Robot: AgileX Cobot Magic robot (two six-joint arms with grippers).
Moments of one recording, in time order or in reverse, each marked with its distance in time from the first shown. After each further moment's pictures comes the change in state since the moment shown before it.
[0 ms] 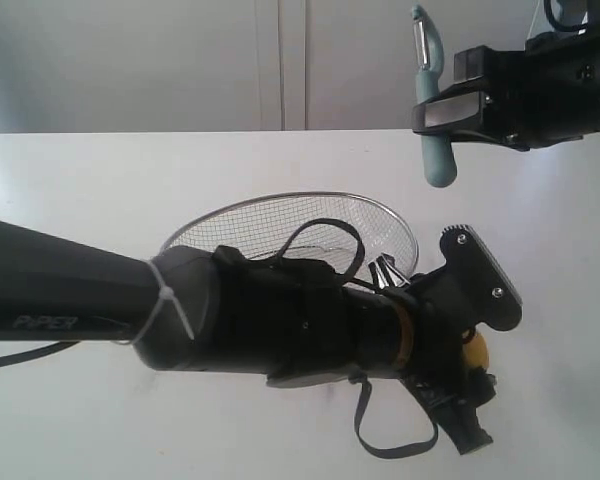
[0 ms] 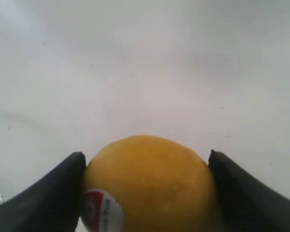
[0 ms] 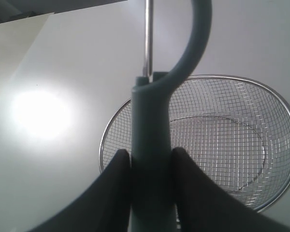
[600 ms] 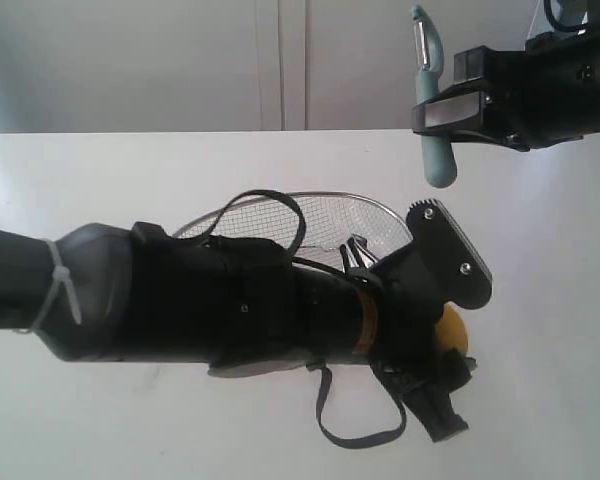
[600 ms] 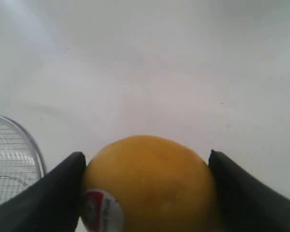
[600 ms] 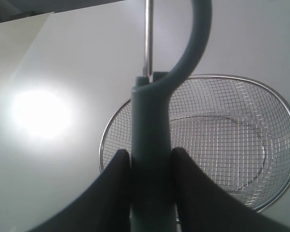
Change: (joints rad) left arm 0.019 -0.139 0.109 0.002 -0.002 -0.004; right arm 0.000 0.000 0.000 0.000 0.001 0.000
